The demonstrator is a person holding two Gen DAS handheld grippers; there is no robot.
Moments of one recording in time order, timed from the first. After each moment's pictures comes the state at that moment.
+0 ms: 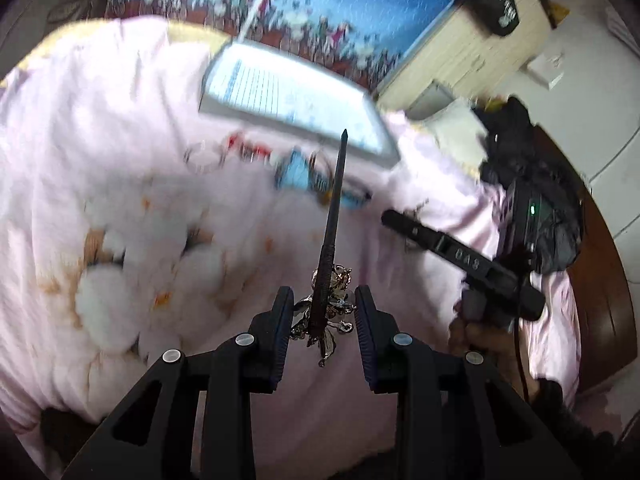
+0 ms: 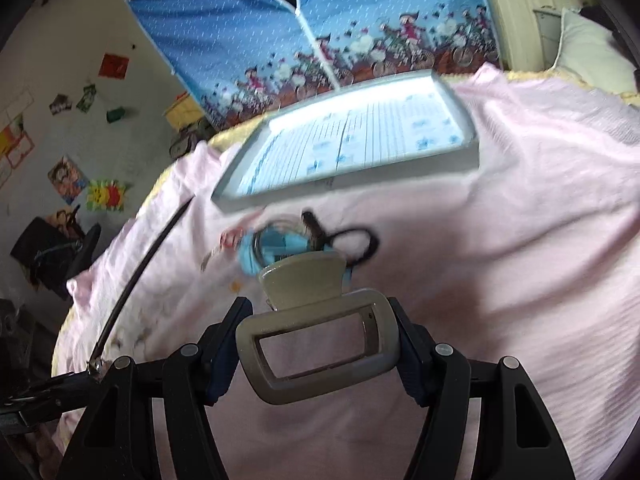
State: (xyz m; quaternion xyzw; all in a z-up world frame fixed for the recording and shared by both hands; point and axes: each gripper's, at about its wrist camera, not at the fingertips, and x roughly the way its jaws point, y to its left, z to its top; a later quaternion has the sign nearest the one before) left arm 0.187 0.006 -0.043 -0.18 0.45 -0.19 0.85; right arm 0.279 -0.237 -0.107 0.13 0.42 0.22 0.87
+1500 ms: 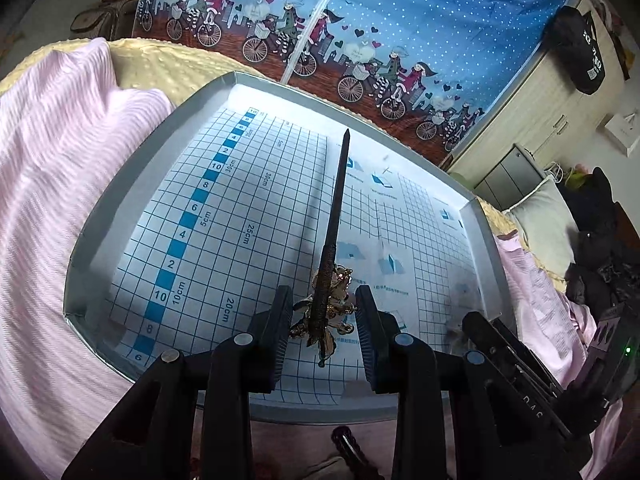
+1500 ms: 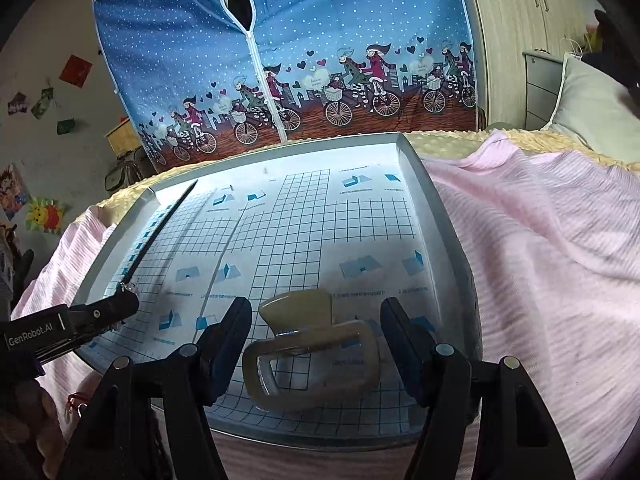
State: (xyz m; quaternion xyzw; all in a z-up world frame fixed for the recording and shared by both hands) left arm 0.479 -0.014 -0.132 -0.21 0.42 -0.07 0.88; right arm 0.477 -0.253 -0.150 0.08 0.37 0.14 0.92
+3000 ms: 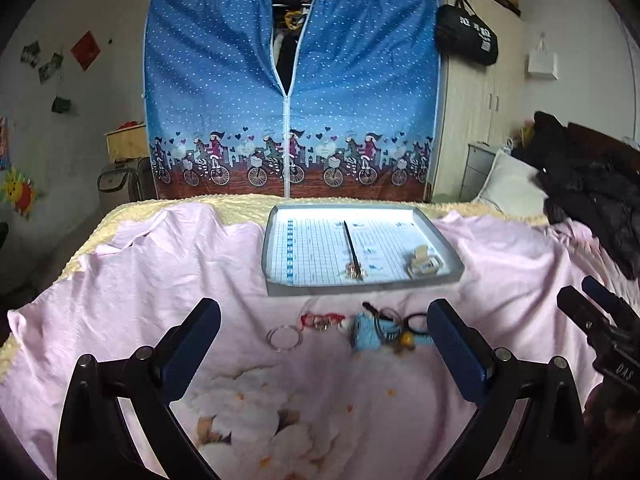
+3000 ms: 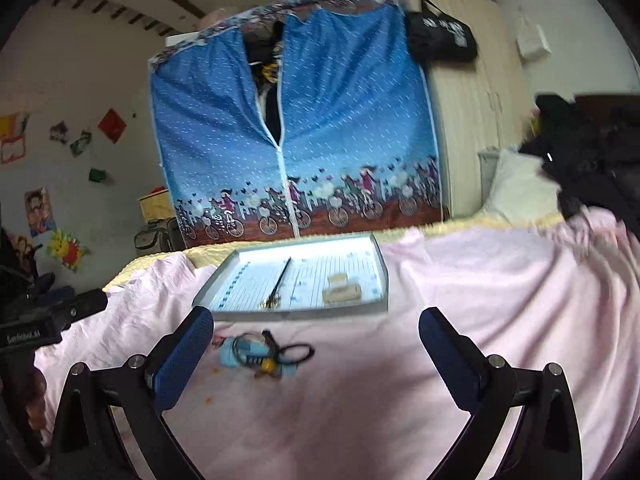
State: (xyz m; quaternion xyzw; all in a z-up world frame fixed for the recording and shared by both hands) left arm 0.203 -0.018 -0.007 0.00 0.26 -0.06 0.96; right arm 0.183 -0.271 -0.040 0.08 0.19 0.11 0.97
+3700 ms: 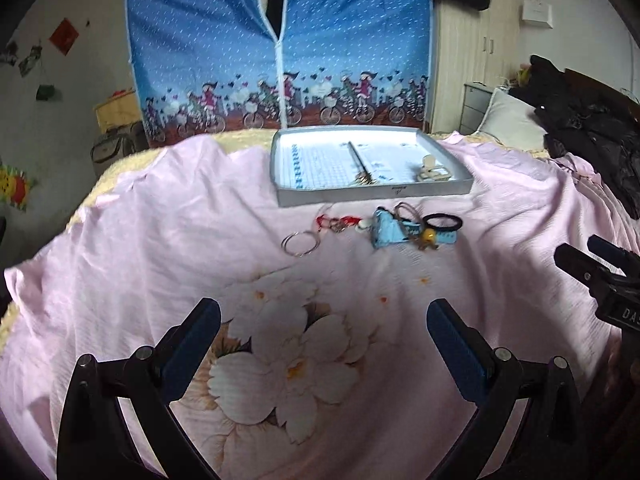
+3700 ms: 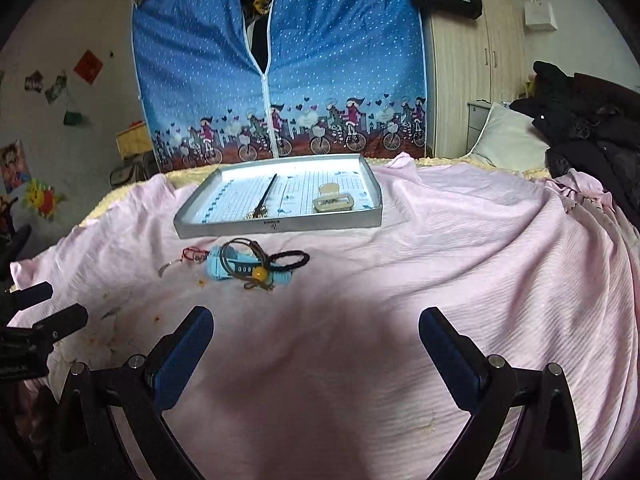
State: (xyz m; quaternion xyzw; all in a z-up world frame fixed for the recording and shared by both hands) left arm 0.181 0.005 -0.077 0.03 0.35 -0.07 0.93; right arm 0.171 -0.237 -0.084 0.03 0.31 0.07 0.95
